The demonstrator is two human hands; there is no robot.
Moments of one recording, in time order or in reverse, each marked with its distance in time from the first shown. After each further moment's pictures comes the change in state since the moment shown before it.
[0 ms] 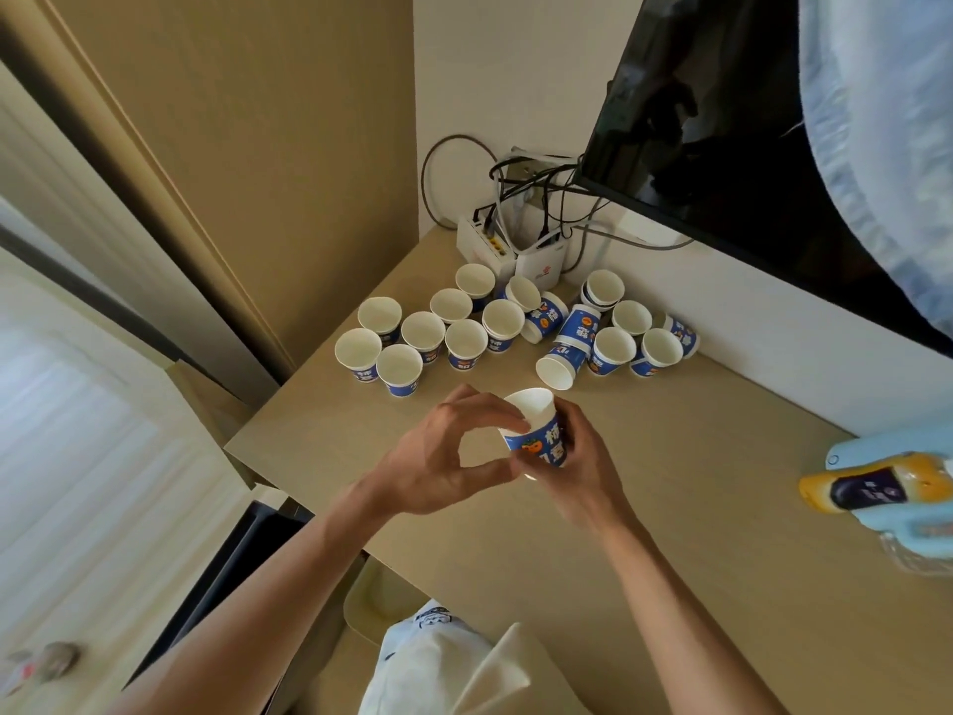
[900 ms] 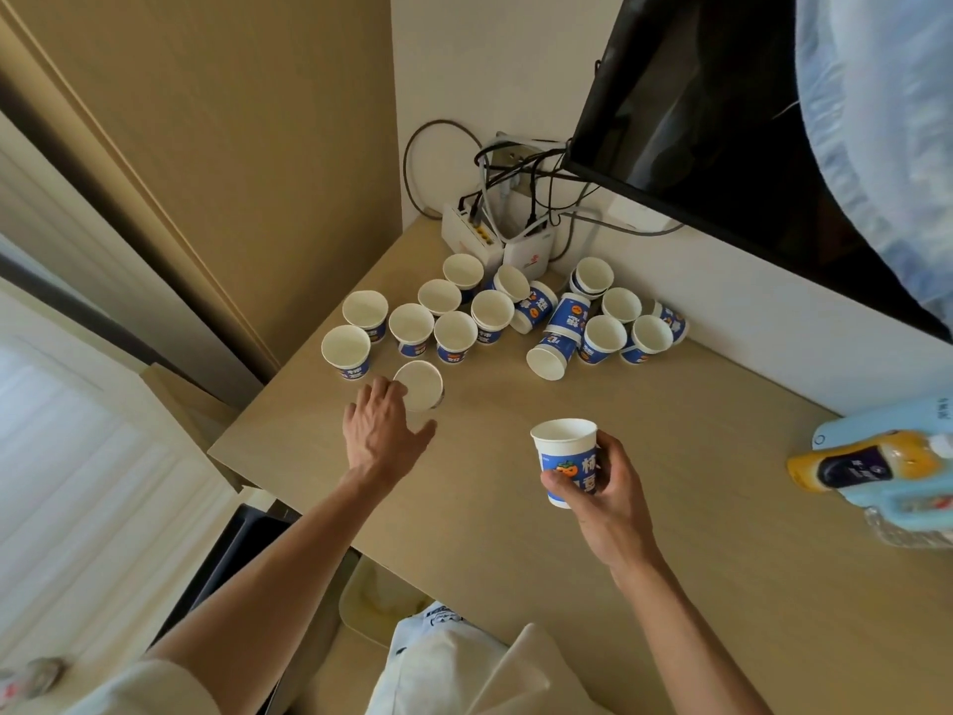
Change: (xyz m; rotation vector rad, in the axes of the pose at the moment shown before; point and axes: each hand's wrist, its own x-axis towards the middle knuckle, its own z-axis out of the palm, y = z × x) left_hand 0.005 -0.134 0.029 0.661 0.299 -0.605; right_hand -0.038 0.030 -0.013 0.172 0.194 0.104
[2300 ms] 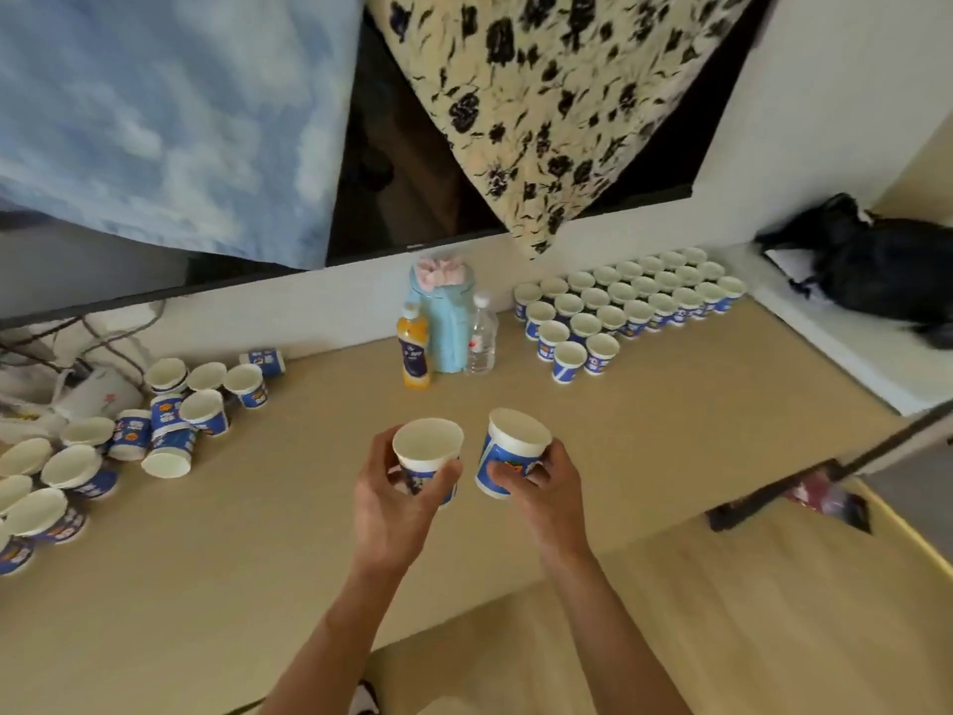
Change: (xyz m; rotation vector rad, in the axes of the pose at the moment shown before) left_hand -0.347 0.383 0.003 -0.975 -0.409 0.538; right_hand -0.259 0.087 -0.303 0.602 0.789 -0.011
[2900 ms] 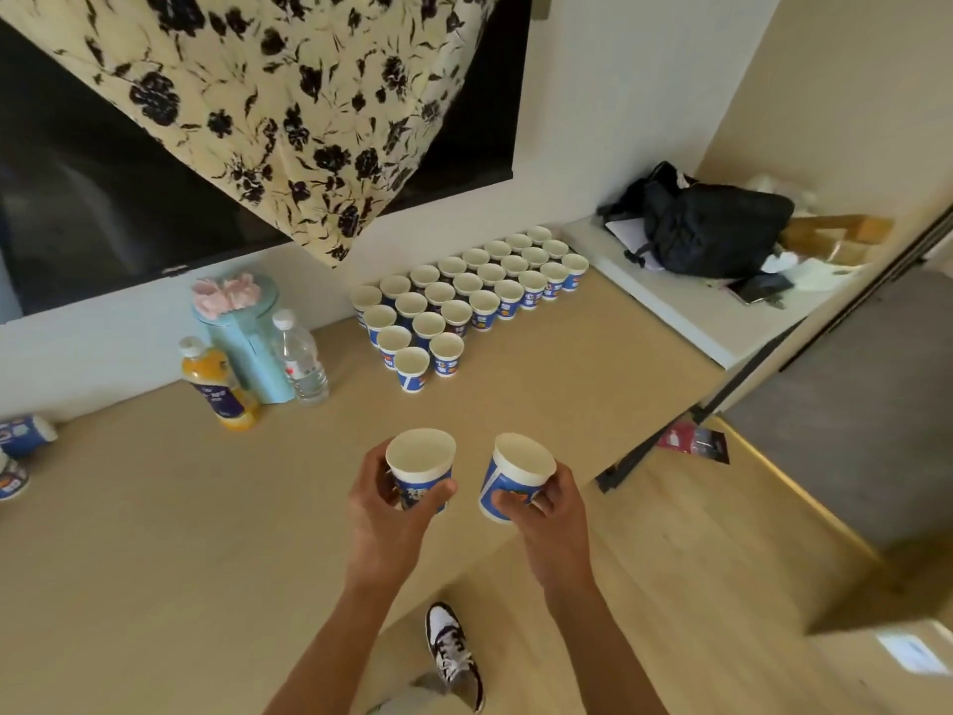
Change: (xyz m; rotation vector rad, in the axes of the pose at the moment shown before) left_hand -0.006 0.001 0.222 -0.091 -0.248 -0.062; right_hand 0.055 -0.004 -0.212 -0.003 0.291 0.024
